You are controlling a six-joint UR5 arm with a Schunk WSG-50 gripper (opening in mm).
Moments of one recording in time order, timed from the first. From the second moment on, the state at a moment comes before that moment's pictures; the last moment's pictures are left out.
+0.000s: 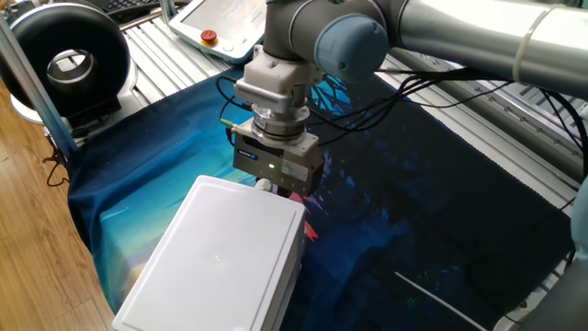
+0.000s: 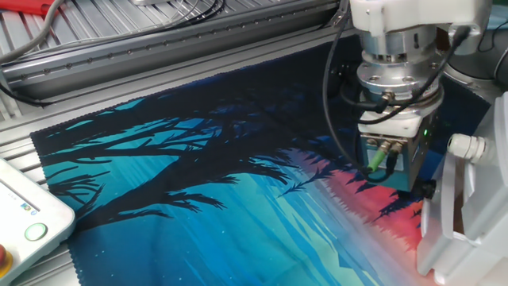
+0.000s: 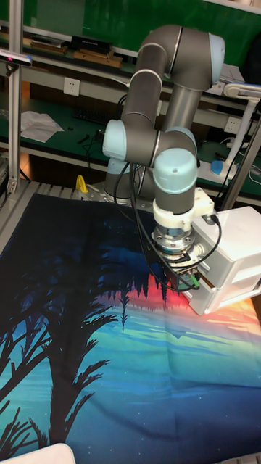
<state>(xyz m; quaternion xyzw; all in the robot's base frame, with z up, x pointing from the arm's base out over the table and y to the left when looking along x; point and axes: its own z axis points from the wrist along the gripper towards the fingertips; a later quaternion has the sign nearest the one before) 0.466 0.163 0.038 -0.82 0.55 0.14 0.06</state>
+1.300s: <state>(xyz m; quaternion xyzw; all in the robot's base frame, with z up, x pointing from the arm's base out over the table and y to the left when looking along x) 0.510 0.118 0.061 -0.84 0.54 0.03 0.05</state>
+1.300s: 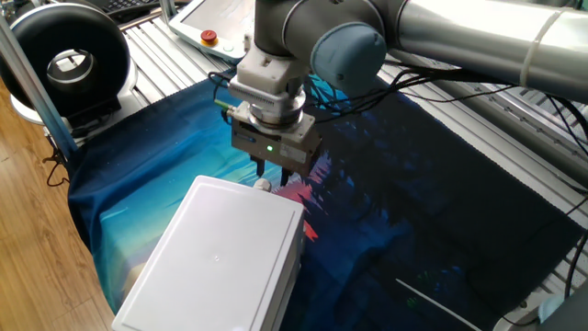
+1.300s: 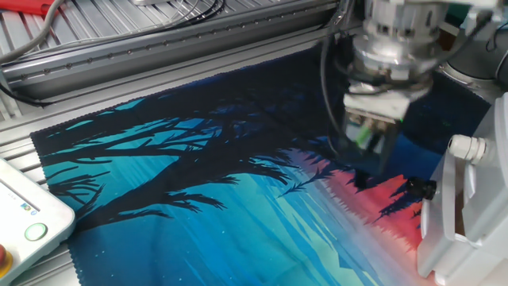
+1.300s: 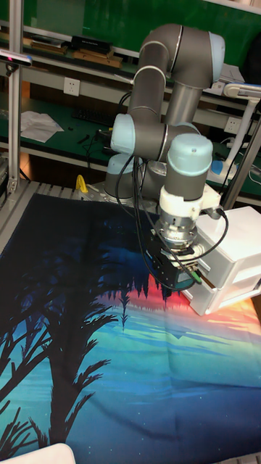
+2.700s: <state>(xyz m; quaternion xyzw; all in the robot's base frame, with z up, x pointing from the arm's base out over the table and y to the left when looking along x) 0.557 0.081 0.151 -0.31 0.94 0.05 0.12</state>
